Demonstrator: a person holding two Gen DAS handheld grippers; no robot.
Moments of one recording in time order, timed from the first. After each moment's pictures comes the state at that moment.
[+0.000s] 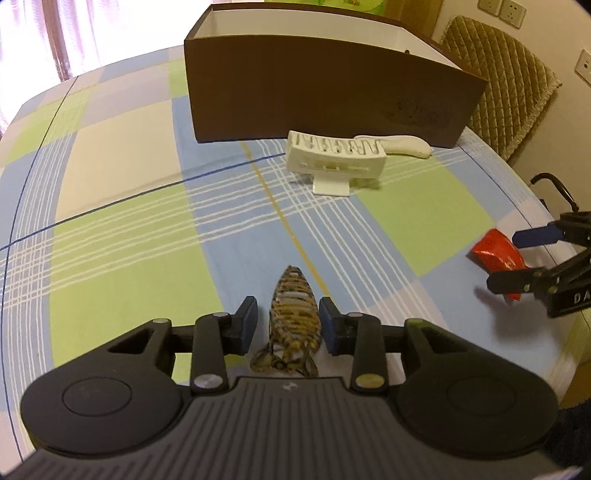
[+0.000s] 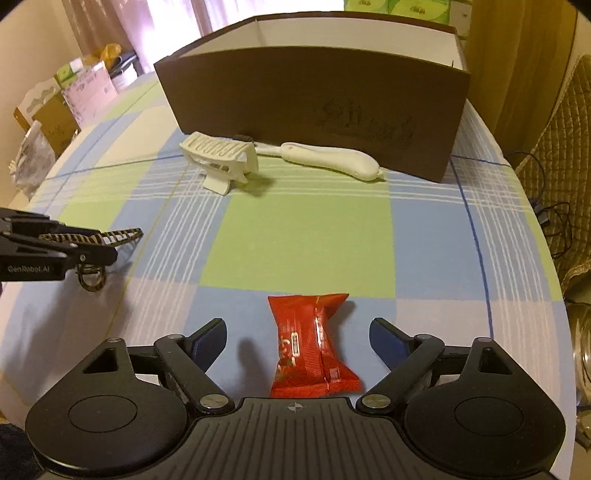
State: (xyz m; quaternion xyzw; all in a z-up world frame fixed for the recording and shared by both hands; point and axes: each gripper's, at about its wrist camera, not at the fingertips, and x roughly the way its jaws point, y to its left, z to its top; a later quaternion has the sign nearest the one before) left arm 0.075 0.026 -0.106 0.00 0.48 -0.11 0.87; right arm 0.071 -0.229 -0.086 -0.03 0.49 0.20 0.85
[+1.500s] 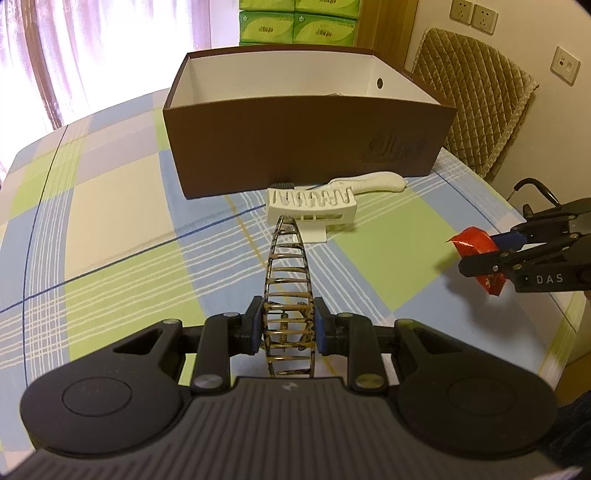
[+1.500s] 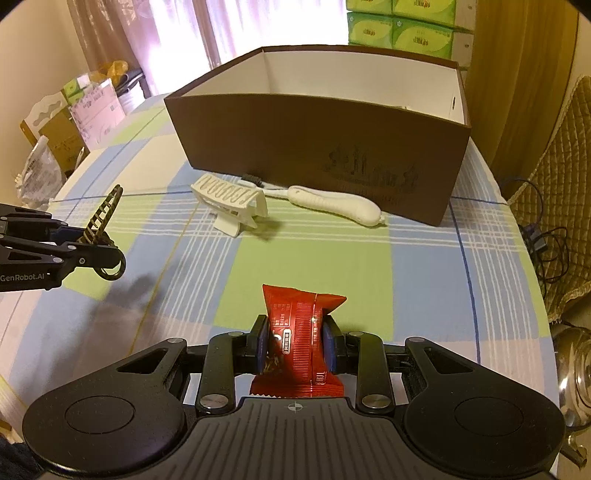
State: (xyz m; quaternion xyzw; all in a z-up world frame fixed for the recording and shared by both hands) left arm 0.072 0.013 -0.066 0.03 0.44 -0.13 0.89; right arm 0.076 -0.226 -0.056 -0.03 0.46 0.21 0.86
